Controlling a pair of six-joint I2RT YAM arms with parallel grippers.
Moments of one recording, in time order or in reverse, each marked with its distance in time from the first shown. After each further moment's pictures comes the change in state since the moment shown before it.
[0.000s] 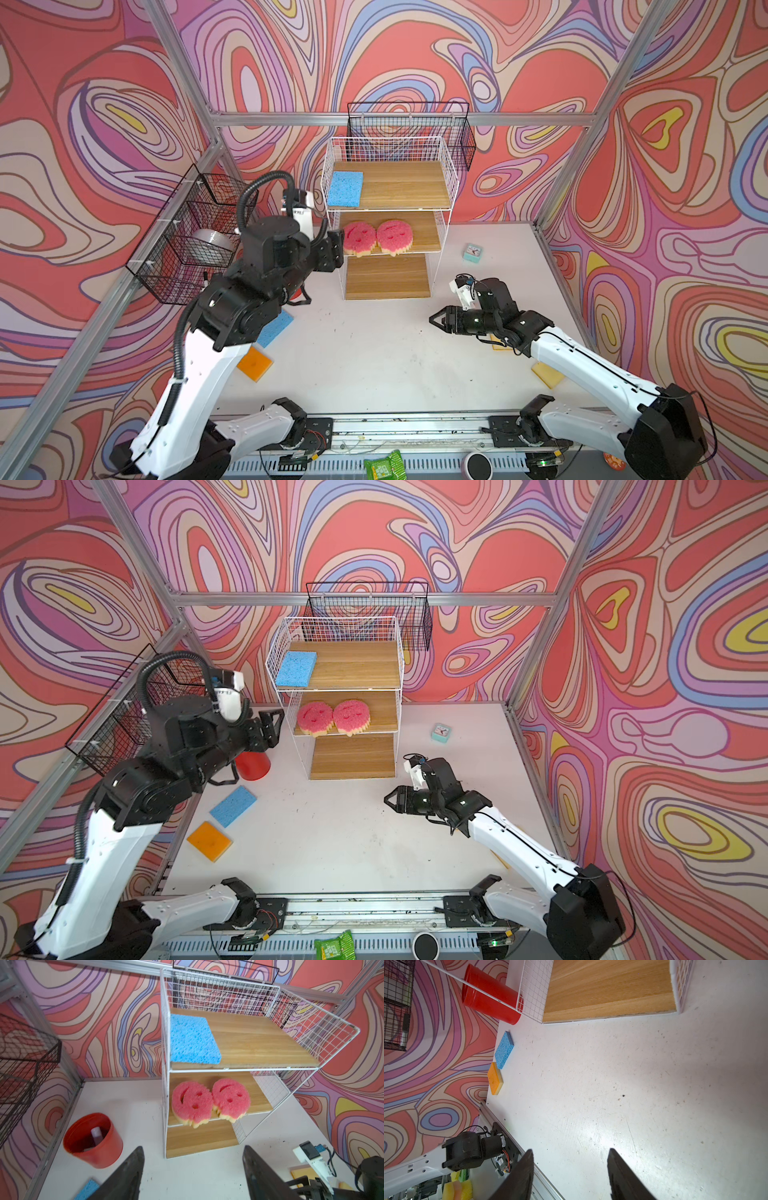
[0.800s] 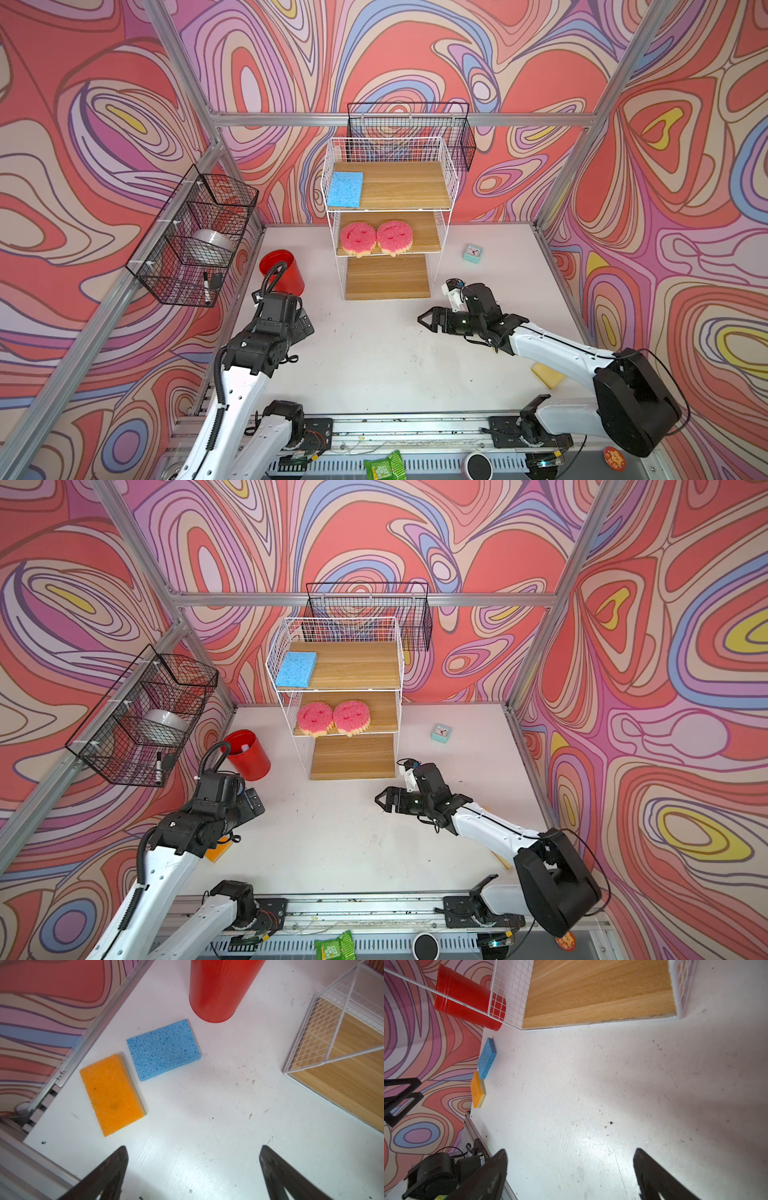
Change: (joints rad) left arm 0.467 -0.247 -0.842 -0.066 0.041 -0.316; right arm 0.000 0.223 -0.106 0.337 0.021 0.014
